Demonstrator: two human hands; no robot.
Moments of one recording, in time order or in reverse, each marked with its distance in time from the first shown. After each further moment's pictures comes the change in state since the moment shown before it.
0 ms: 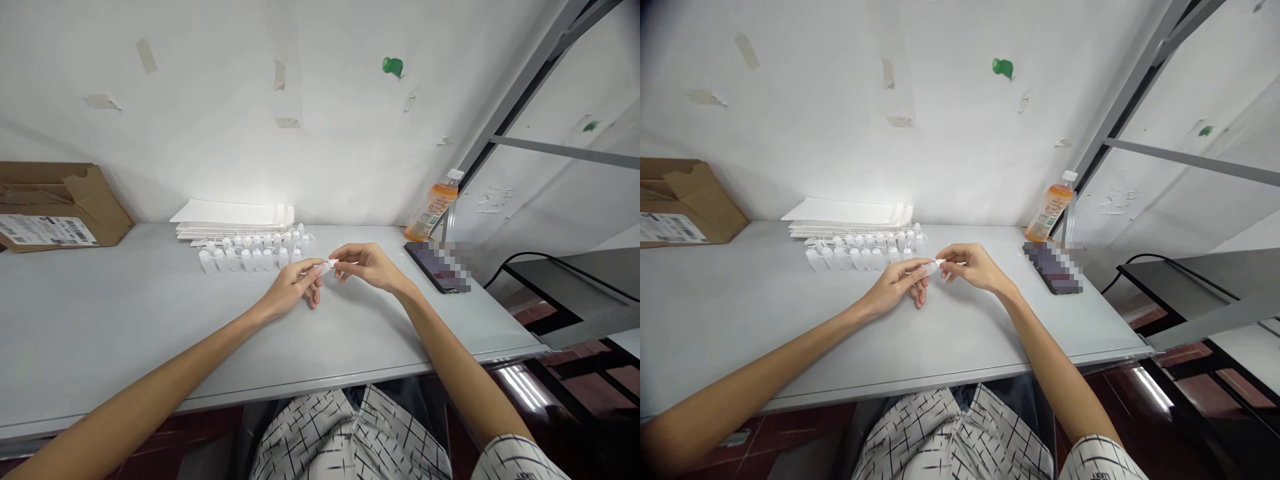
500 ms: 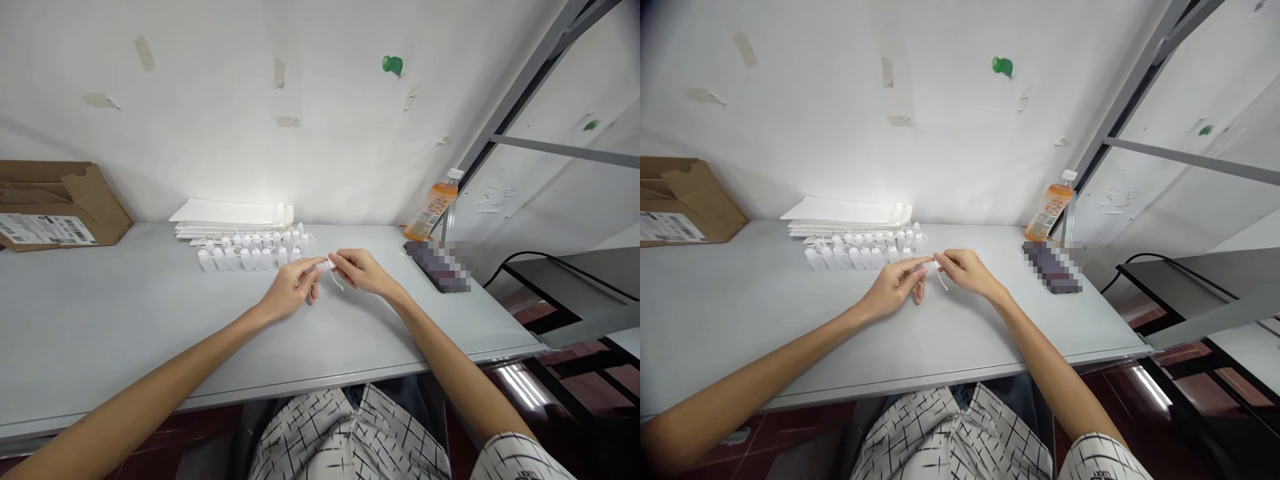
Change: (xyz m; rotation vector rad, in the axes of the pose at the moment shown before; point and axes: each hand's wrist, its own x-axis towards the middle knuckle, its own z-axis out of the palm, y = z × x) left_hand -0.001 -0.002 0.002 0.243 0.078 0.132; right_hand 0.002 0.004 0.013 -0.300 0.061 -0.002
